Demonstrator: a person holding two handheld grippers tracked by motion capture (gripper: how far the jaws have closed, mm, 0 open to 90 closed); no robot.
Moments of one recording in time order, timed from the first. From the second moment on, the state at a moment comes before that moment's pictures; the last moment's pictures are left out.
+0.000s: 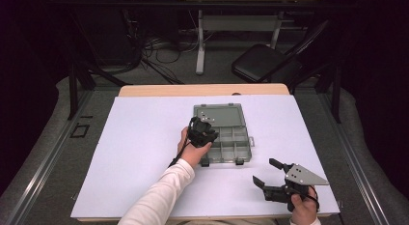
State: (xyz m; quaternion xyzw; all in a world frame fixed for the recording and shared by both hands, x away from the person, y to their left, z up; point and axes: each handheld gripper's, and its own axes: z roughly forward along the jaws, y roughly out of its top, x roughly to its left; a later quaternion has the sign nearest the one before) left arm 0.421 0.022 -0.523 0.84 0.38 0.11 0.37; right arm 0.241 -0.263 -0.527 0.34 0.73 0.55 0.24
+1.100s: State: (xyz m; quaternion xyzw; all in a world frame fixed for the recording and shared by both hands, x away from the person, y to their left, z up) left arm 0.400 0.036 -0.497 0.83 0.36 0.08 0.41; right arm 0.244 -0.262 -0.528 0.34 0.73 0.55 0.24
